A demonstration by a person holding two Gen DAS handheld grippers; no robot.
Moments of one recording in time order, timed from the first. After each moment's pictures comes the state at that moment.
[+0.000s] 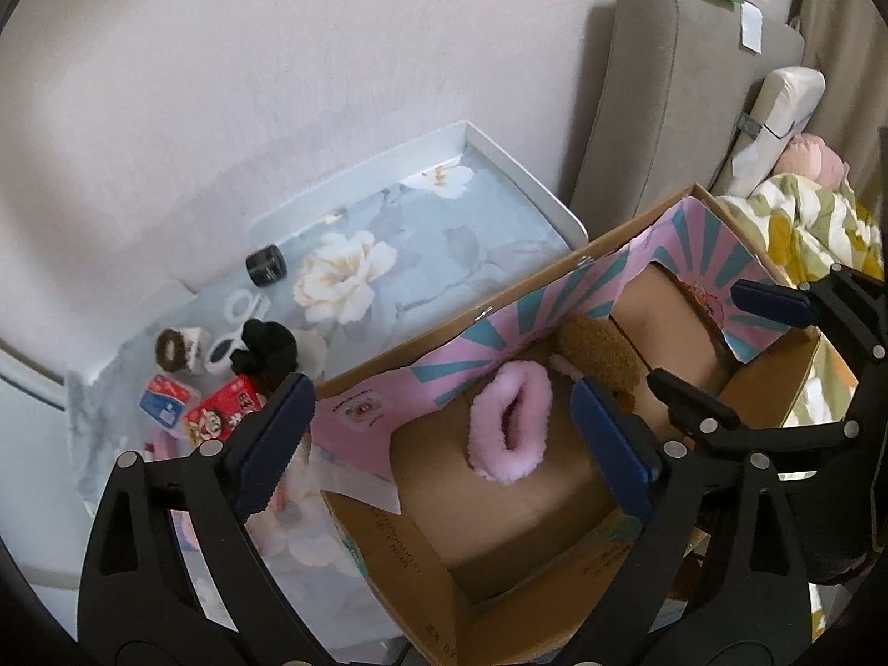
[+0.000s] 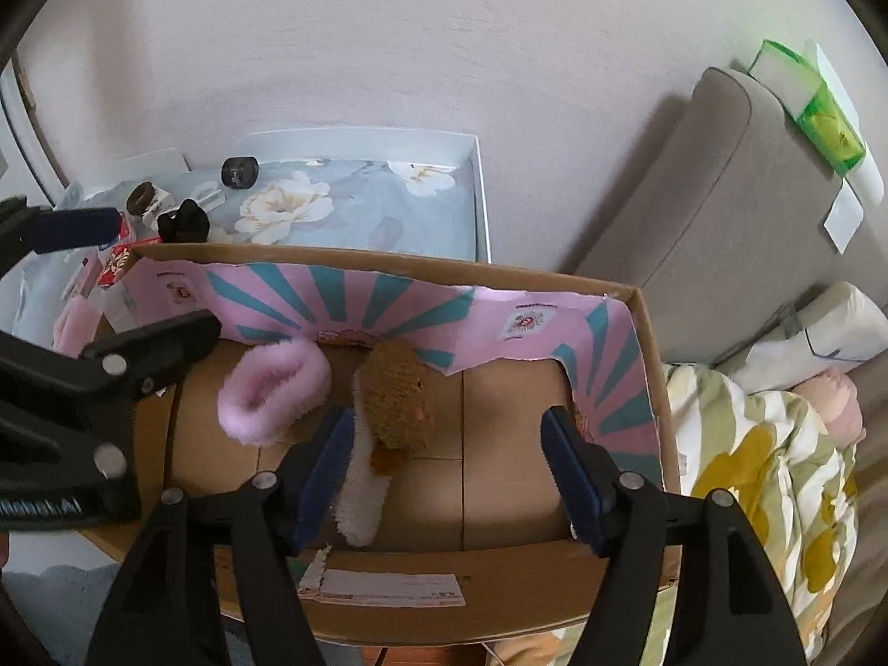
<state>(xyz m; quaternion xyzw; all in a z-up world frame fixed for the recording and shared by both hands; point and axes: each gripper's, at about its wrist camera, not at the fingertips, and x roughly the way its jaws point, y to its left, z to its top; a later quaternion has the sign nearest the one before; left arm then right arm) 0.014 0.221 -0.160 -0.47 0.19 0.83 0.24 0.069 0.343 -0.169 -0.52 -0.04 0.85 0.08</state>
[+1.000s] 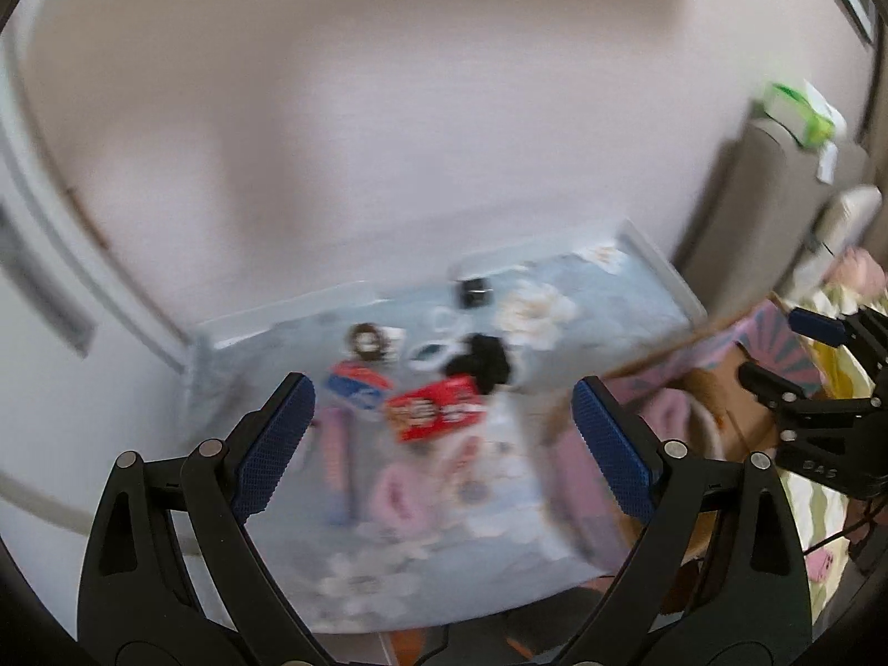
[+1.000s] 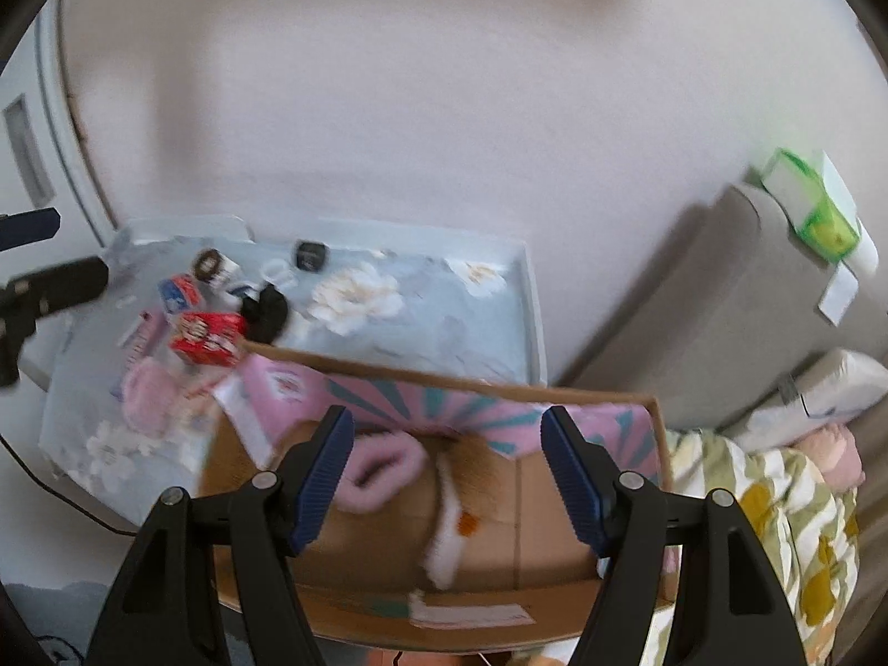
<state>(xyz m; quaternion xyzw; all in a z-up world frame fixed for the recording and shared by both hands) 0.000 0.043 -0.069 -0.41 0.11 0.90 0.13 0.055 0.272 -0.100 -0.45 -0.06 0.89 0.04</state>
